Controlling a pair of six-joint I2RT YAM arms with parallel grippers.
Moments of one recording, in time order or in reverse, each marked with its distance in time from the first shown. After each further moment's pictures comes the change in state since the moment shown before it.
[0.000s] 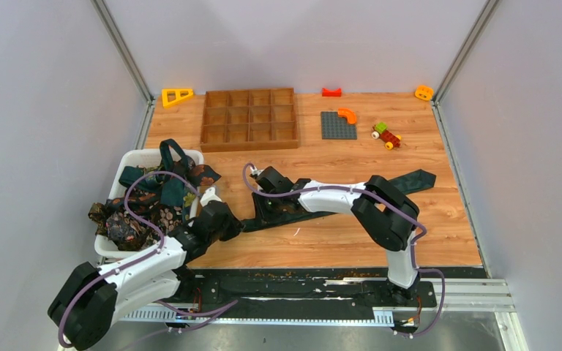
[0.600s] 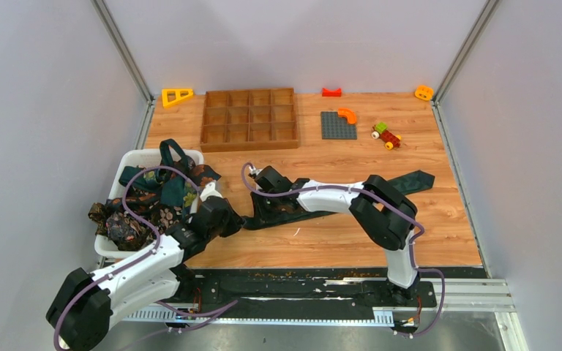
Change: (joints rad) left arm 0.000 -0.043 0.066 -0.084 0.005 0.021; right arm 0.000 0.011 0.008 0.016 -0.011 0.001
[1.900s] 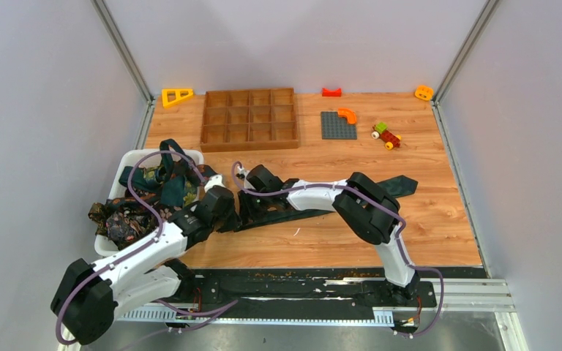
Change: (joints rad) left arm 0.001 0.077 0.166 -0.225 -0.021 0.124; right arm 0.010 0.141 0.106 0.138 -0.177 0.040
